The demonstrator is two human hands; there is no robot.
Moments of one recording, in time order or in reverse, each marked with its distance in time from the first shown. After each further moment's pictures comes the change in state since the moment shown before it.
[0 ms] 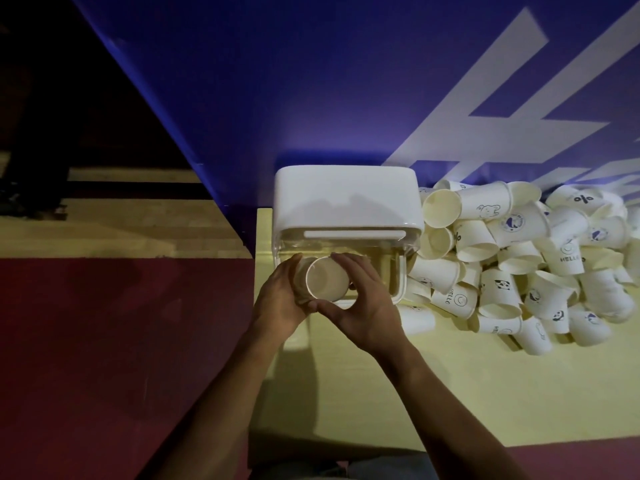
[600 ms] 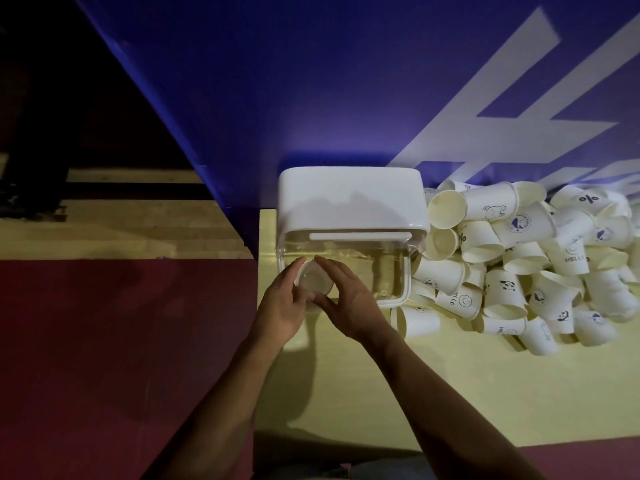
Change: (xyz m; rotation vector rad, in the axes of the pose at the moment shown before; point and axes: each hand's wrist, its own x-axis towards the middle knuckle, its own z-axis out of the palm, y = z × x) left_hand -0.005 0.003 -0.010 -0.144 -0.033 -0.035; right_hand 0.018 0.037 0.043 -0.116 -0.200 0.074
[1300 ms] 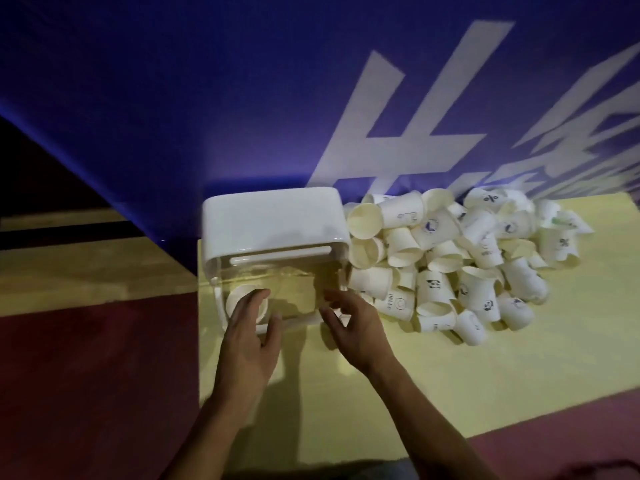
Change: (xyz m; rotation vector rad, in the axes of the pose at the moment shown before) left_hand -0.055 0.069 0.035 0.005 0.219 0.226; right_hand -0.071 0.035 -0.087 0.099 0.254 0.253
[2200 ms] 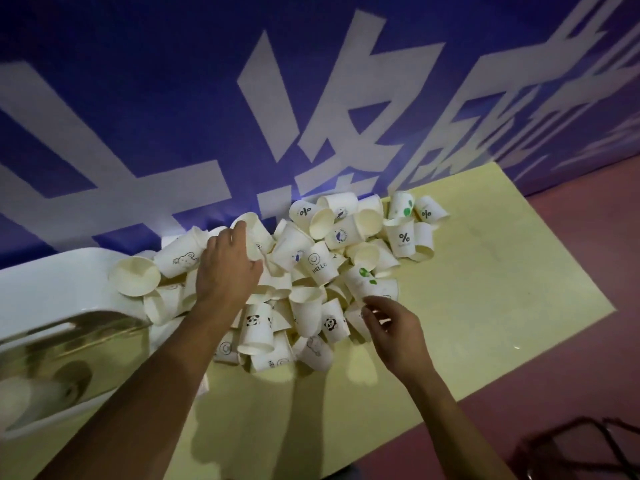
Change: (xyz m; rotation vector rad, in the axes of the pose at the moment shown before) left_hand 0.121 0.240 0.307 0.730 -0.151 0.243; right_hand -0.018 0.247 -0.335 0.114 0.270 0.238
